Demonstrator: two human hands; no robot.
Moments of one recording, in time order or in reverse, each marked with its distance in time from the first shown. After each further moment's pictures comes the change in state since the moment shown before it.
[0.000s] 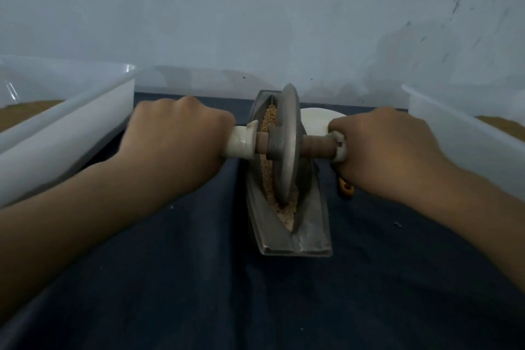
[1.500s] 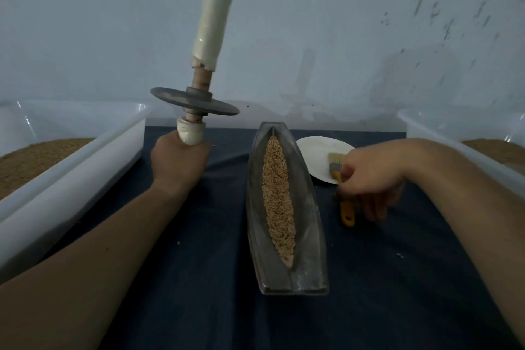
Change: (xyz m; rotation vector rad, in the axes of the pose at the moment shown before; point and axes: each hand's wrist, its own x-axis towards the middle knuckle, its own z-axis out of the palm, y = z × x) left_hand 0.030 -0.014 0.094 -1.208 0.081 -0.960; right_hand 0.057 0.026 -0.015 0.330 -1.067 0.184
